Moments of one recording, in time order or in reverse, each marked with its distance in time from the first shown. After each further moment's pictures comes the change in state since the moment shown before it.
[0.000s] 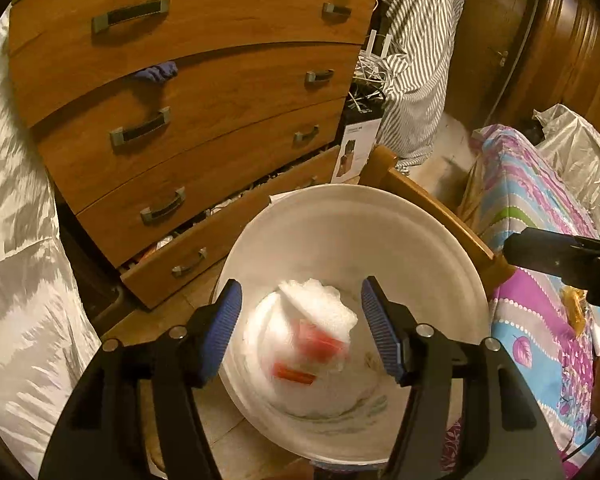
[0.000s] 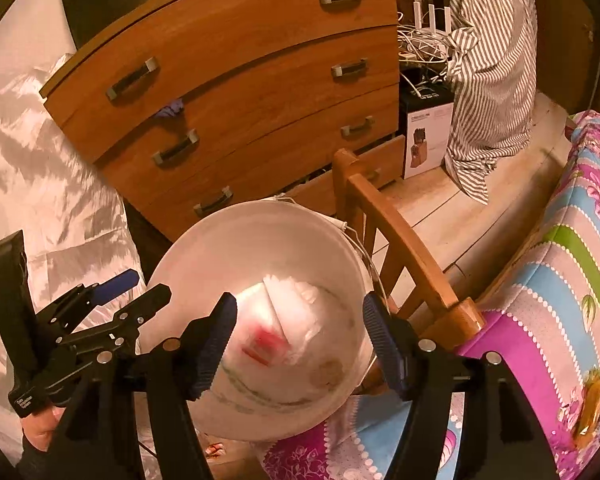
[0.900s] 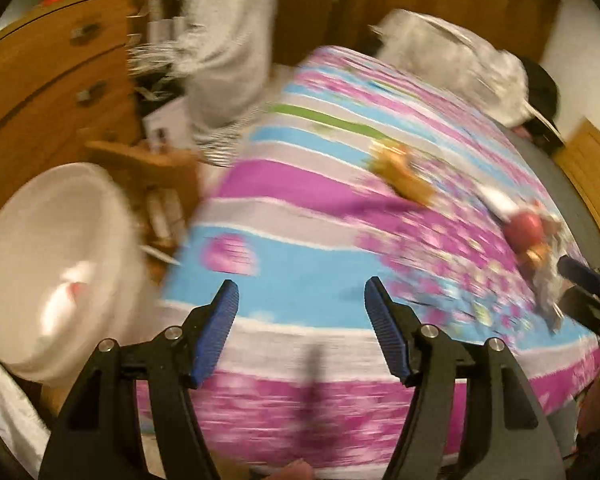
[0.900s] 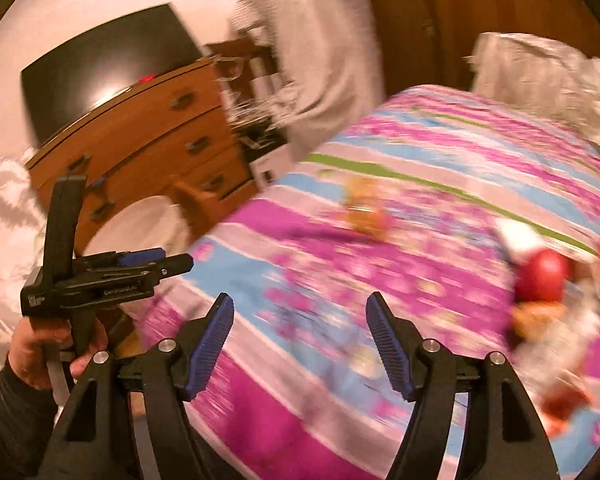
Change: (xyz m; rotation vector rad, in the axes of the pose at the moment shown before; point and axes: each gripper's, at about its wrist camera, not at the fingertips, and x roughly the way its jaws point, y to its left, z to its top) left arm -0.027 -0.270 -0.129 0.442 0.074 -0.366; right arm -0.263 -0.204 -0.382 0.290 -0.380 -0.289
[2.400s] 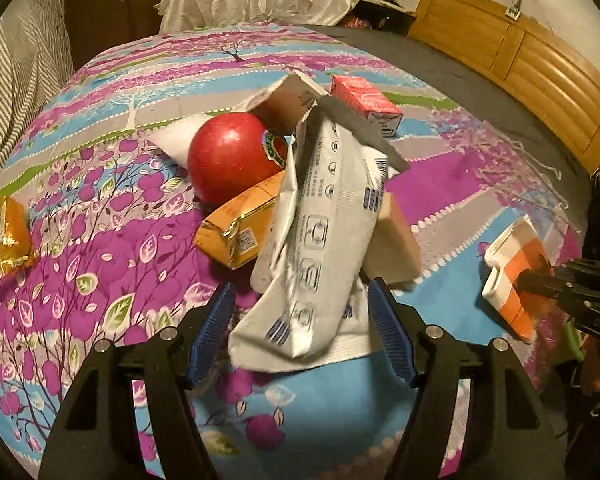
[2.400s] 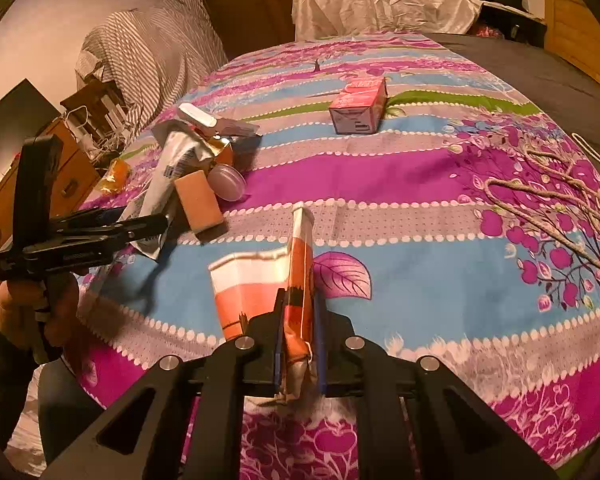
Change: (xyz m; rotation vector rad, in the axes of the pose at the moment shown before) left arm 0.113 -0.336 -0.033 0.495 0.120 -0.288; right arm -0.134 -0.288 -0.176 0.383 0.052 -0.265
